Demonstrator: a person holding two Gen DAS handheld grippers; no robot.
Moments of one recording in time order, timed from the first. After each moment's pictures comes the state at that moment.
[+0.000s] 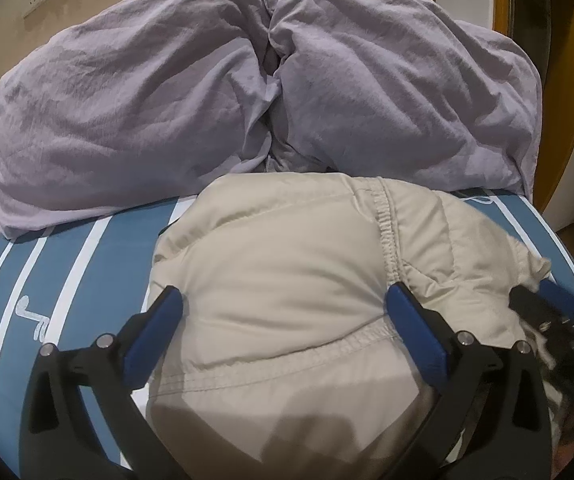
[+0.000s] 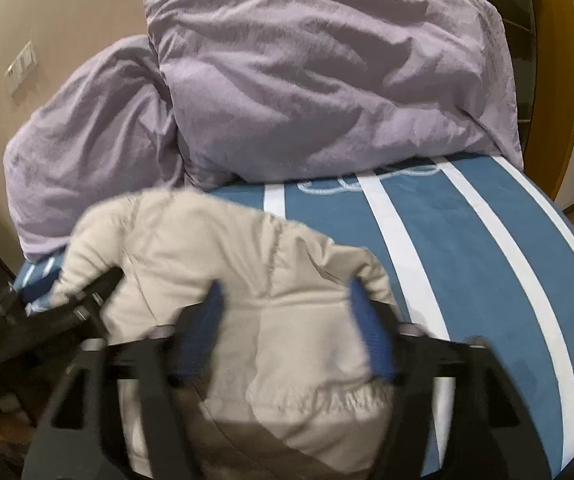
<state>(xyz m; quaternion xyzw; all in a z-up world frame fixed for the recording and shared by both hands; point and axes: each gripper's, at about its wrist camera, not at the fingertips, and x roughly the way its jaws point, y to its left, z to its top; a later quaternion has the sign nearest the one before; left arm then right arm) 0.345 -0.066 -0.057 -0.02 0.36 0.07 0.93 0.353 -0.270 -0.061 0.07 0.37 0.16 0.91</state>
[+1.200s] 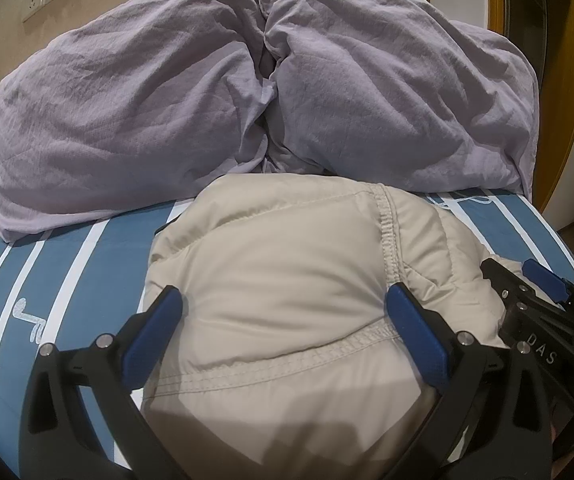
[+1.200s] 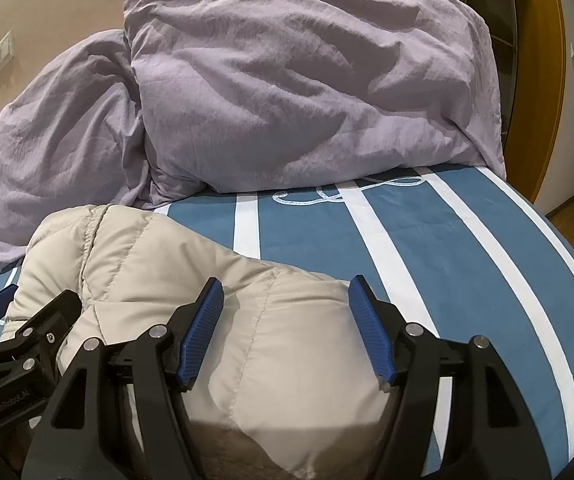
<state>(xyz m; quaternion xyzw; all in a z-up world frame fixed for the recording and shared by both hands) 0.343 -0.069 -0.060 -0.02 0.35 0.06 0.94 0.371 -0.253 -0.084 0.05 0.34 0.10 0.93</state>
